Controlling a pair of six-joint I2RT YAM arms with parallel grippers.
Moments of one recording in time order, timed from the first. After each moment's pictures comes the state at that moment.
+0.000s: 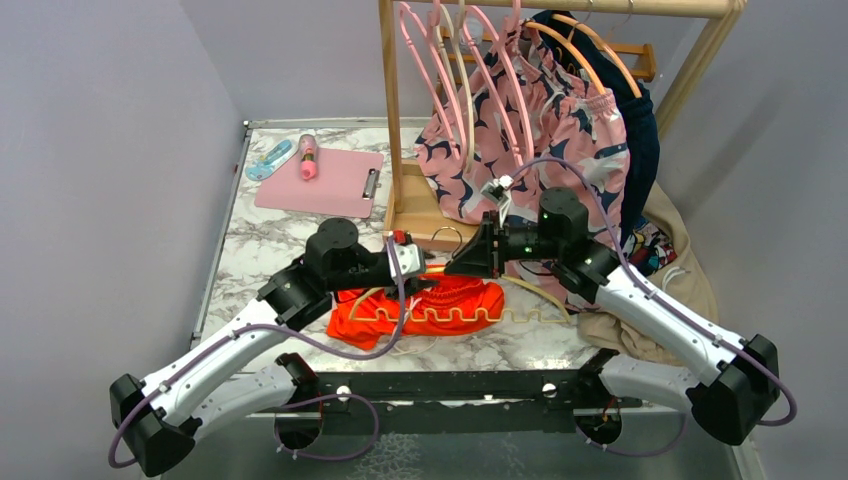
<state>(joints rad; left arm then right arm) -0.79 0.88 0.80 -0.18 0.58 0.36 0.66 1.09 0.86 0.03 -0.85 0.47</state>
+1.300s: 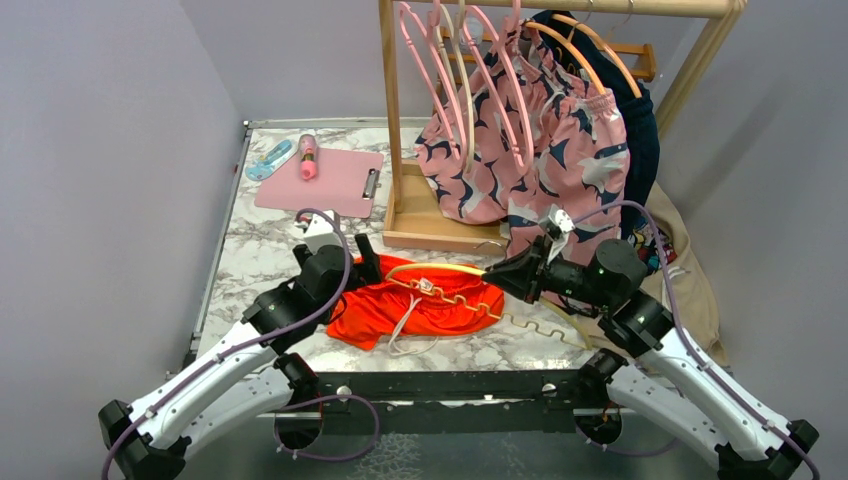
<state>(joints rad) -0.79 0.70 0.67 -0.53 -0.54 -0.64 0.66 0.64 0.67 -0.13 -0.52 0.27</state>
